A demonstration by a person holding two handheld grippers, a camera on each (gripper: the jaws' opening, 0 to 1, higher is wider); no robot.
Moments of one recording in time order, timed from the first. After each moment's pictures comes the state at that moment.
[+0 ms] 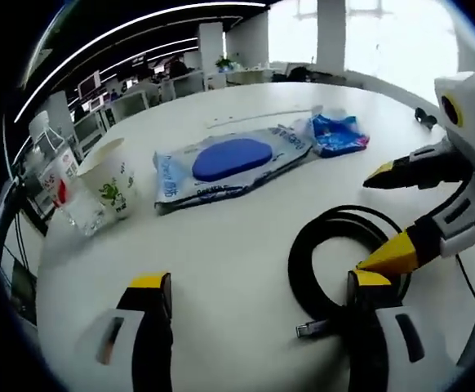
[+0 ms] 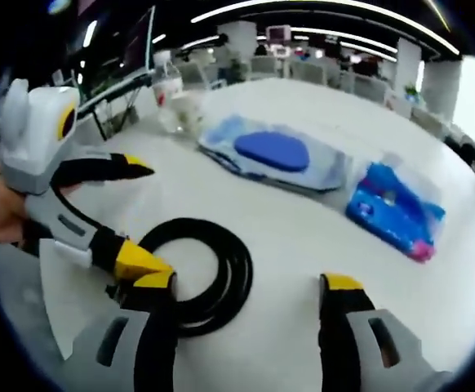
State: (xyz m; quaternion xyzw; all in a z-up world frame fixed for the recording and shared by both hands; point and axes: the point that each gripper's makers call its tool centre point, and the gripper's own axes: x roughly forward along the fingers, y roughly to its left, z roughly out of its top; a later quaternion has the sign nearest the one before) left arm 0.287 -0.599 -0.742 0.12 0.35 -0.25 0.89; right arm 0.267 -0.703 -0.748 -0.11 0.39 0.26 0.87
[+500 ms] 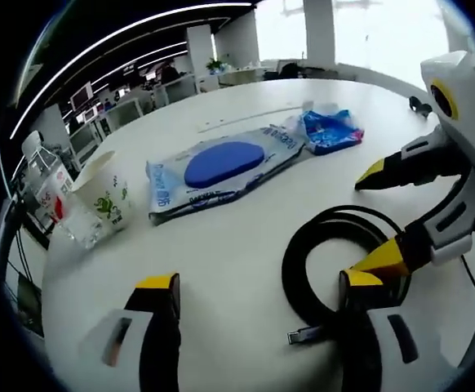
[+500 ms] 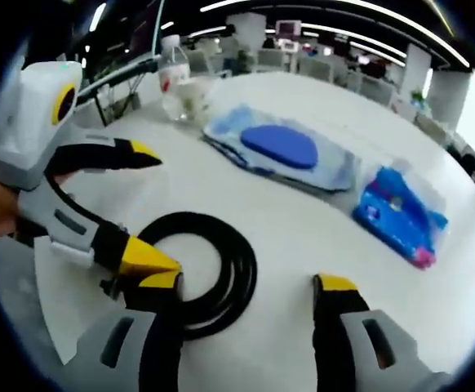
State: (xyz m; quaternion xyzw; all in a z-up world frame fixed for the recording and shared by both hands) left arm 0.288 -0.604 -0.741 0.14 0.35 -0.25 0.89; right arm 0.268 -0.699 -0.748 -0.12 0.40 0.25 0.87
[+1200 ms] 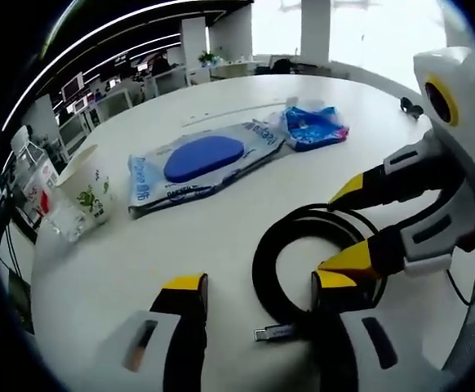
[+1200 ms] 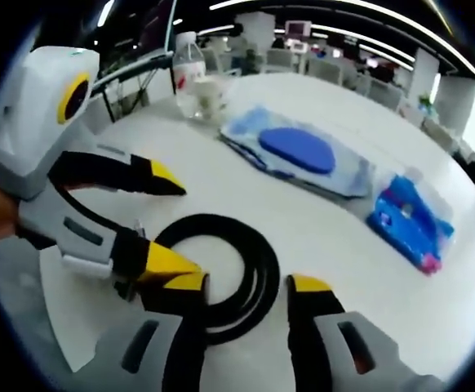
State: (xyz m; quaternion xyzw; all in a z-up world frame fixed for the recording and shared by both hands) left arm 0.272 -0.620 -0.743 0.12 0.37 -0.28 0.88; right arm 0.261 -0.682 -0.746 -0.13 0.40 0.27 0.87
